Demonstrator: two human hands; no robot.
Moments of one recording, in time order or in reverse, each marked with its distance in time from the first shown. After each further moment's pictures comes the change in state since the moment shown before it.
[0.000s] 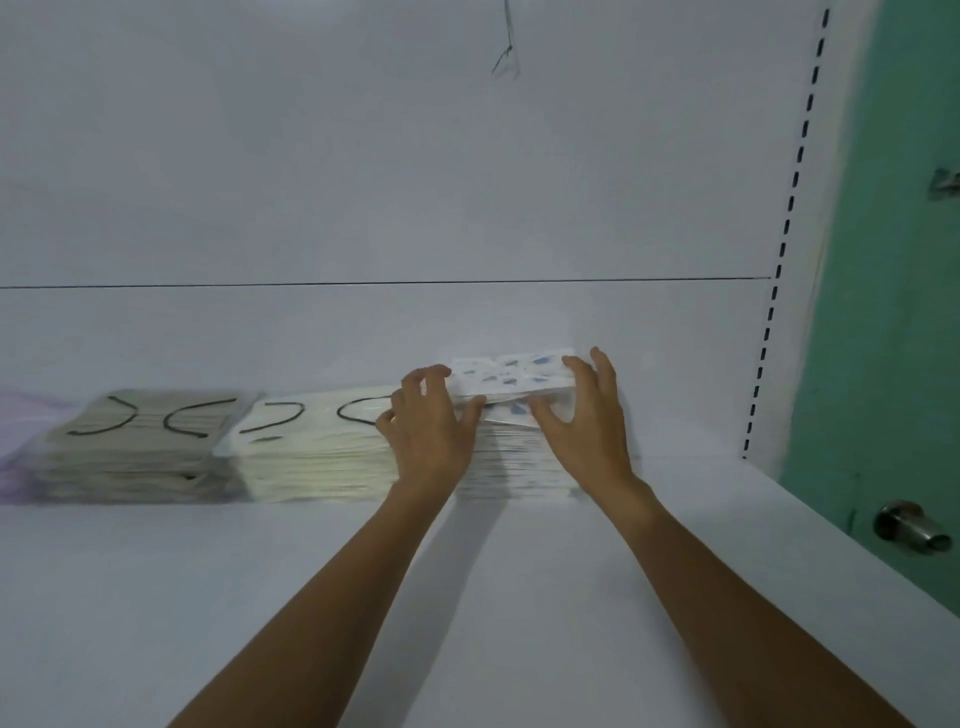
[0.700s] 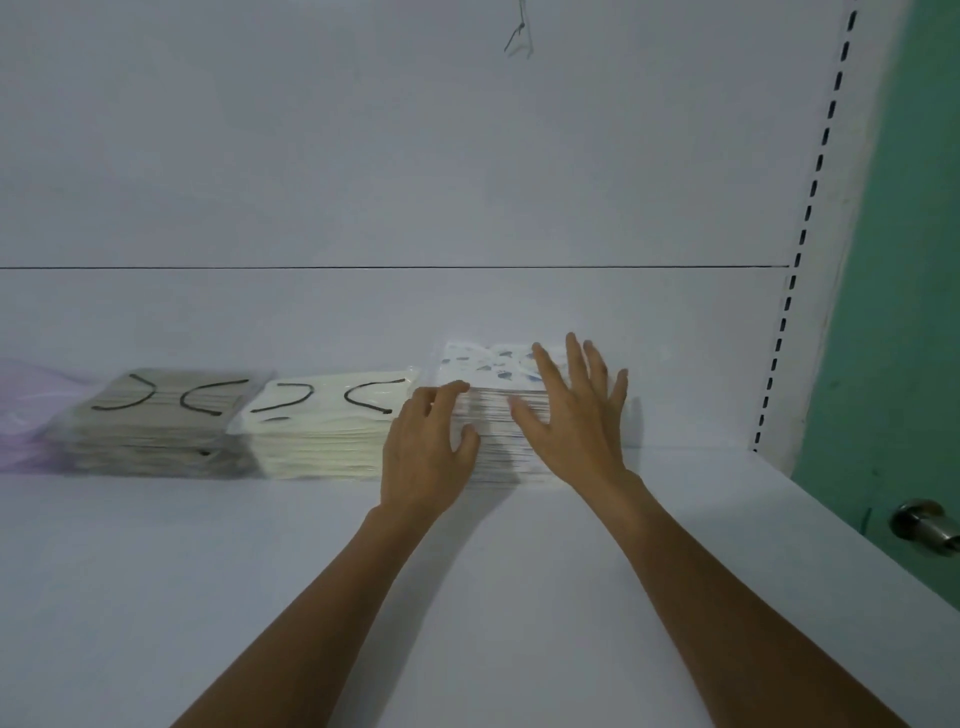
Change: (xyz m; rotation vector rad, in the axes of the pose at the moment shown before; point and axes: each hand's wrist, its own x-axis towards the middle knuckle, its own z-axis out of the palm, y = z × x) left_hand -0.037 -0.022 -0.012 -0.052 0.005 0.270; right_hand -0.009 -0.009 0.003 -0.403 -0.154 -0.169
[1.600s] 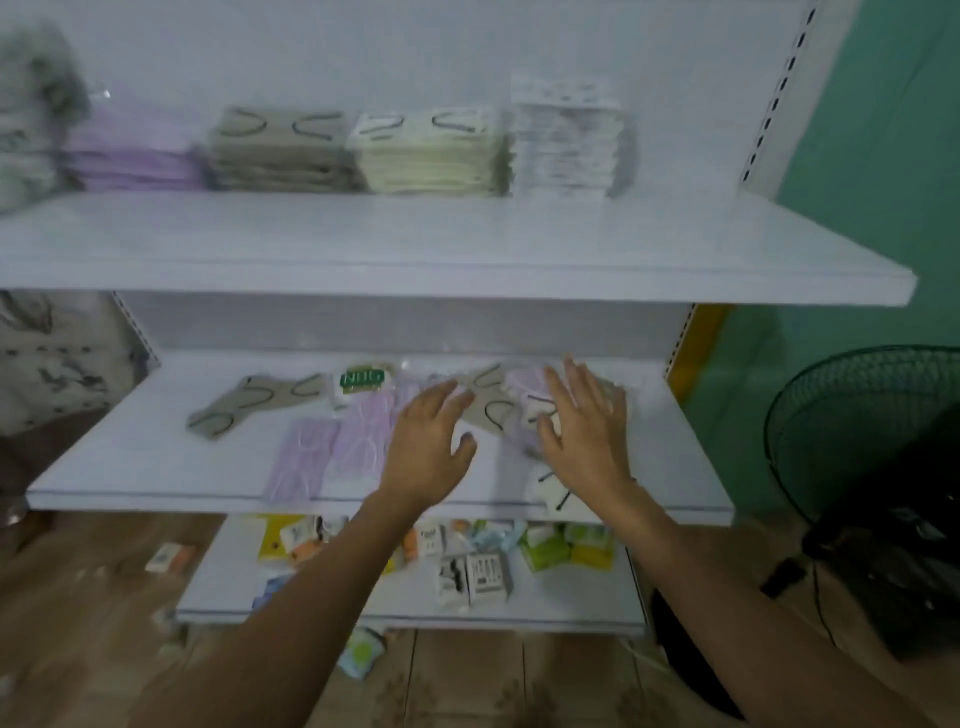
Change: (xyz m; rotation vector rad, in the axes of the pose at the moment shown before) left_hand -0.337 -0.041 -0.157 -0.004 -0.484 0.007; right_hand -0.372 -0.121 -0.041 -0.031 -0.287 0.052
